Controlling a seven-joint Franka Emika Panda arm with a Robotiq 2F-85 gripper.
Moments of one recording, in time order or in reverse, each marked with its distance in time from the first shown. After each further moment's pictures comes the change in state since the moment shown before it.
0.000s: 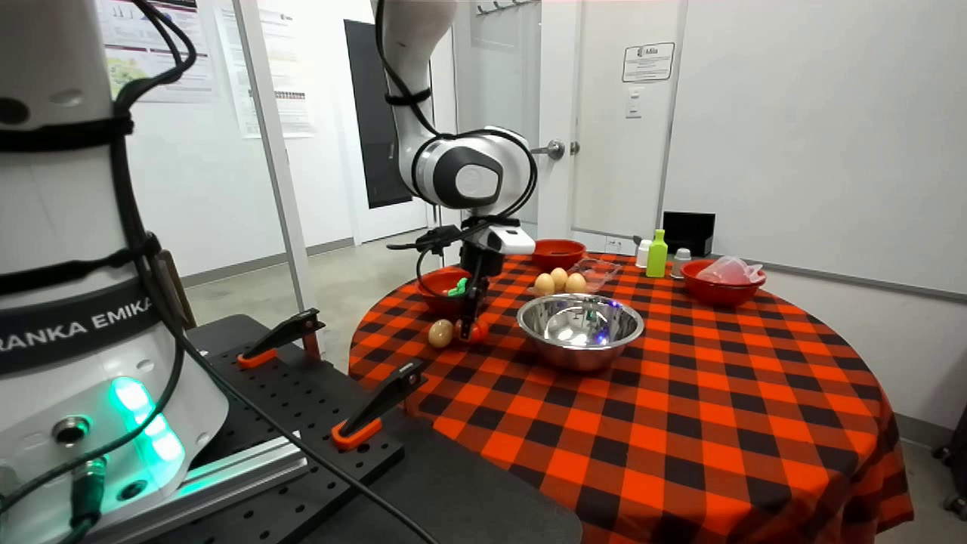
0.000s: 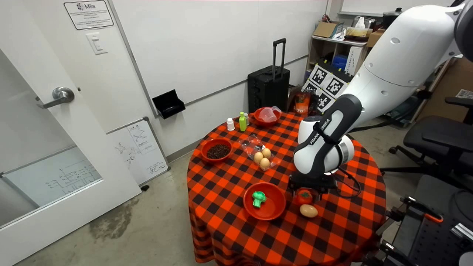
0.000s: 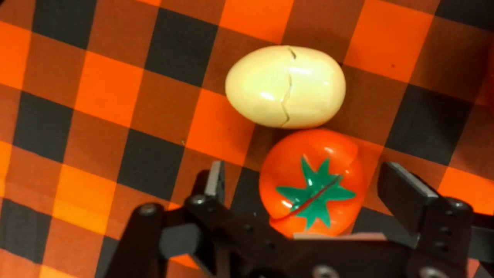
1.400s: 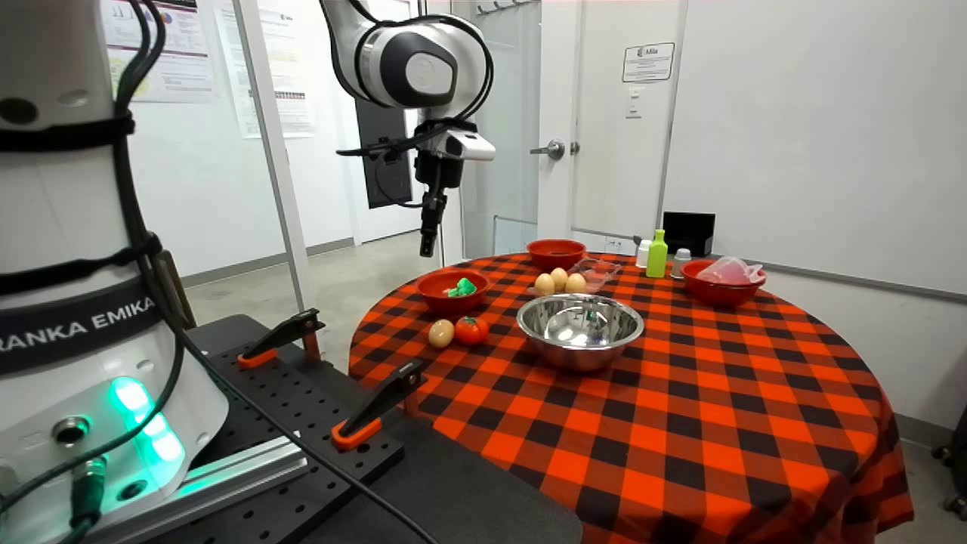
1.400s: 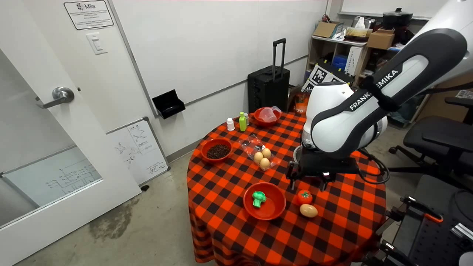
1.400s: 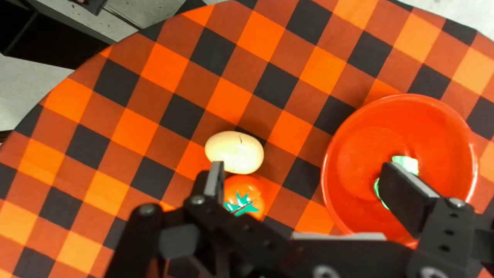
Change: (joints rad) arm 0.046 -0.457 0.072 -0.240 0.009 -0.118 -0.058
